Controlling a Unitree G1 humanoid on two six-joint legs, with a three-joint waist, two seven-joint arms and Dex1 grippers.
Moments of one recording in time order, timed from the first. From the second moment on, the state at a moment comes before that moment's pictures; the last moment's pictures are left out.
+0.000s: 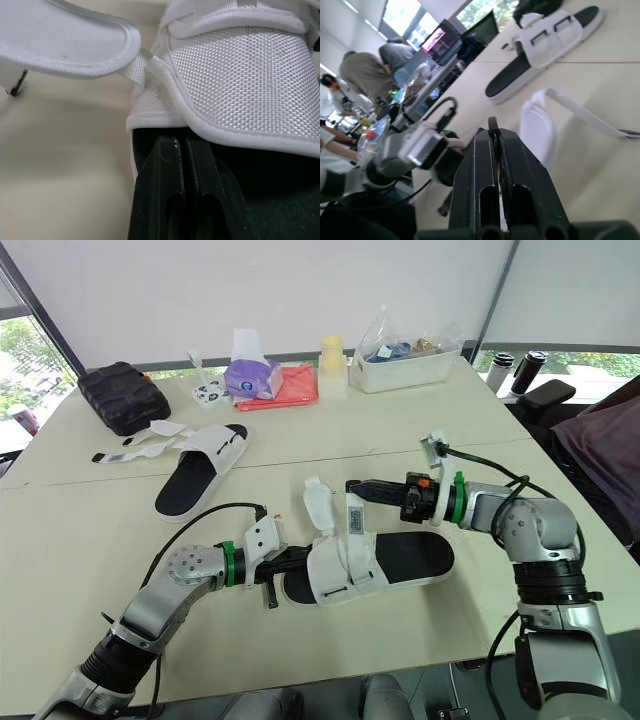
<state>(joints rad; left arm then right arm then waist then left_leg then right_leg) -0.28 0.45 -0.32 -0.16 -0.17 0.31 -0.84 -0.62 -0.62 -0.06 0.11 0.85 1.00 0.99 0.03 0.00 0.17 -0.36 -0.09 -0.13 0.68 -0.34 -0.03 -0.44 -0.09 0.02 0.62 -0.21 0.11</state>
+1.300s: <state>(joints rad) -0.28 0.45 -0.32 -0.17 -0.18 0.32 -0.84 -0.92 -0.53 0.03 0.49 0.59 1.15 1.07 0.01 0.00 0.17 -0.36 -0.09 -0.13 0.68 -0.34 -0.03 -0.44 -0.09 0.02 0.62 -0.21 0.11</state>
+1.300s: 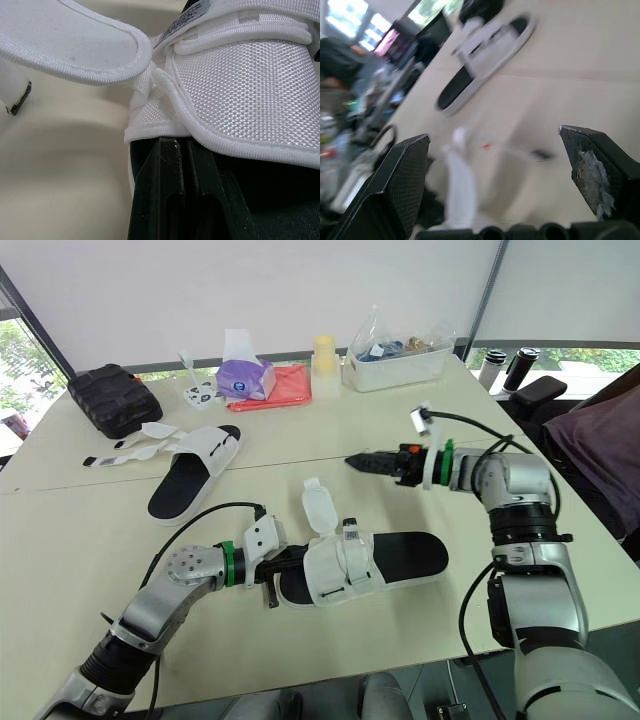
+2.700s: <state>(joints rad) -0.23 0.44 -0.32 -0.22 -0.16 0.32 -0.78 -1.27 -0.30 -0.15 1.22 0.39 0.87 0.96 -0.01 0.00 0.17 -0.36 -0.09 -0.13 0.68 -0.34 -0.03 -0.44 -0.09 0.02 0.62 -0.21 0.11</state>
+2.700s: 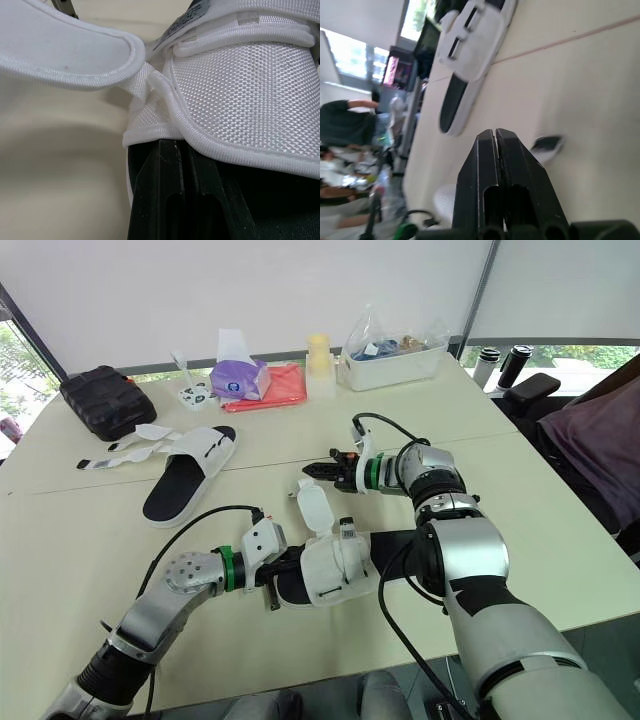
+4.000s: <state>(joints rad) -0.18 0.45 -0.31 -0.28 -0.13 0.33 -0.74 -1.29 -0.21 -0.16 1.27 0.34 0.95 1.19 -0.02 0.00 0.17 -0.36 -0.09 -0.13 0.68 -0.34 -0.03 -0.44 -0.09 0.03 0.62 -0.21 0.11</state>
